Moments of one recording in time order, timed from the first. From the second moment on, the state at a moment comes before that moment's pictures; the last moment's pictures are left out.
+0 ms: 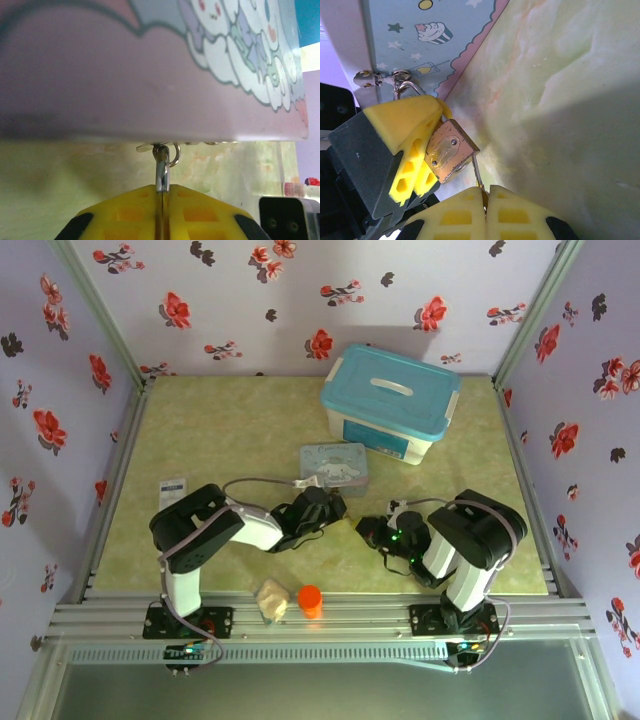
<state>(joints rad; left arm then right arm) -0.98 1.88 0.74 0.59 -0.13 -1.17 0.62 1.75 0.08 1.25 -0.31 1.29</state>
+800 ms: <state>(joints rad) -0.97 1.87 0.72 0.67 -0.10 -1.22 0.62 1.73 0.09 1.25 -0.34 1.29</state>
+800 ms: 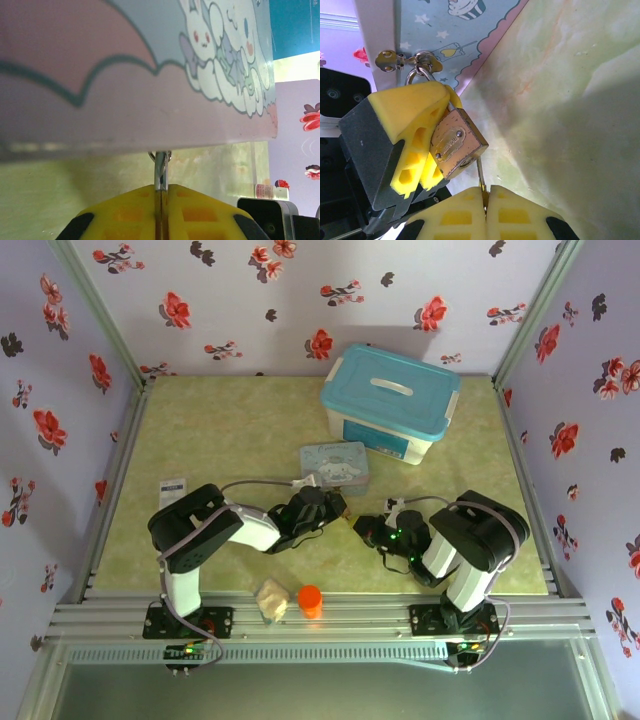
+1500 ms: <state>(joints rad) -0.95 1.89 0.69 0.74 -0.08 -1.25 0.62 1.70 0.08 1.27 -0.34 1.29</state>
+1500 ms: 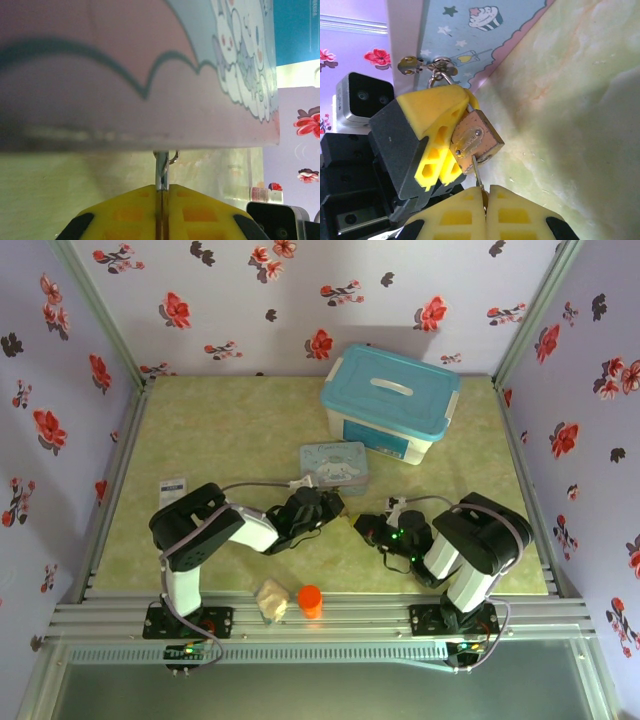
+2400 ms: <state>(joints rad) -0.94 1.89 0.68 0.76 -0.07 -1.26 0.66 1.72 0.06 1.30 -0.29 1.27</state>
